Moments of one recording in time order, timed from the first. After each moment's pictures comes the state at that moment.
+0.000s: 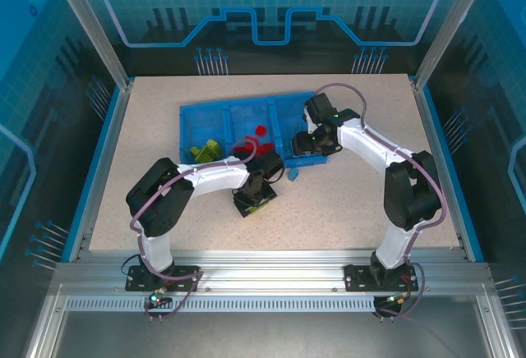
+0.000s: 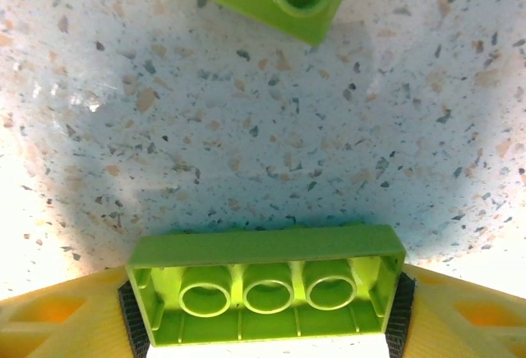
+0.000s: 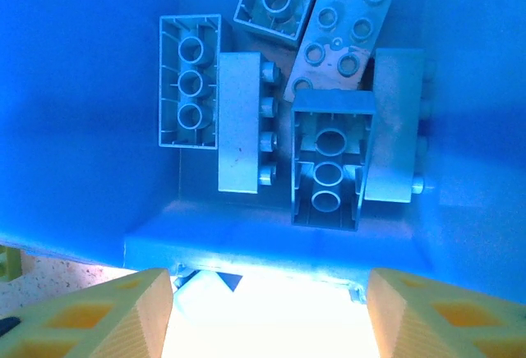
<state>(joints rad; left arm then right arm) -0.78 1.86 1.18 -0.80 0.04 -1.43 0.42 1.78 1.38 -0.78 -0.07 0.31</state>
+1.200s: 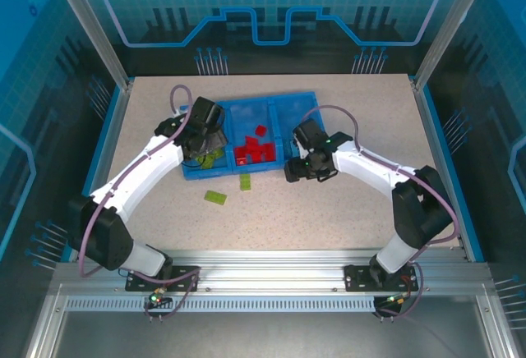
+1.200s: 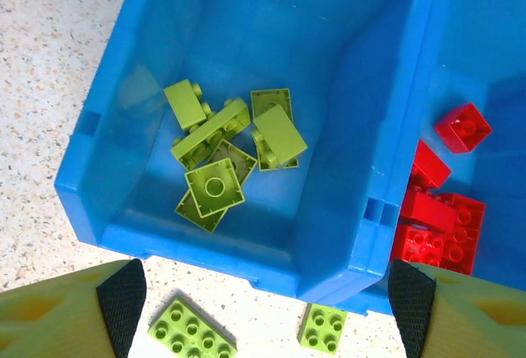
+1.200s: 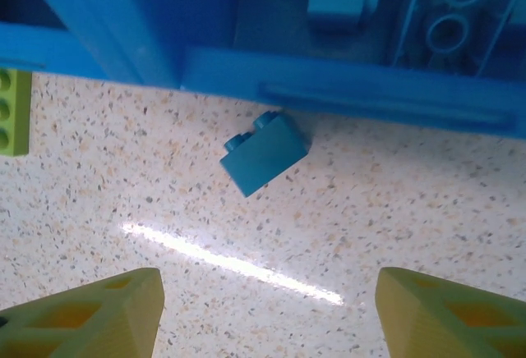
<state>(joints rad) -0.40 1.46 1.29 -0.90 -0.30 -0.87 0.58 1.63 1.15 -0.74 -0.04 0.37</state>
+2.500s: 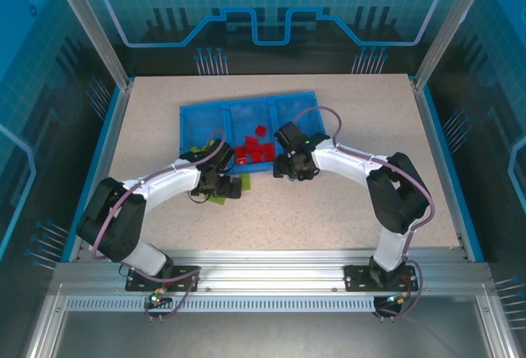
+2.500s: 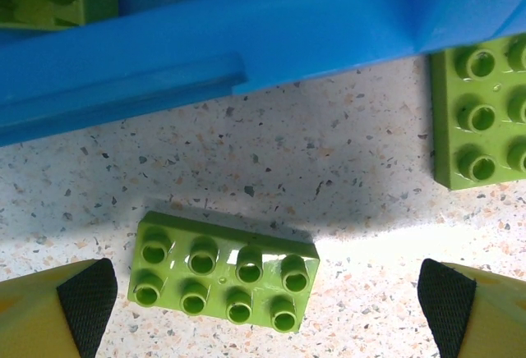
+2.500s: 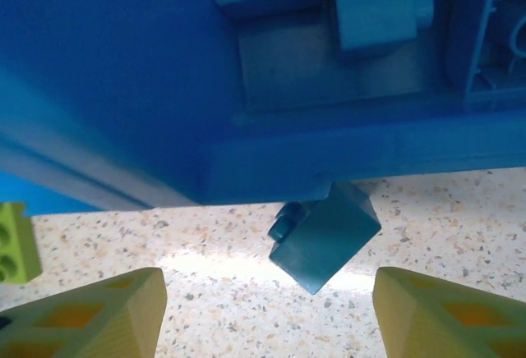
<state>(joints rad) -0.48 1.53 0.88 -0.68 -0.08 -0.48 0.65 1.82 1.25 -0.68 0.05 0.68</state>
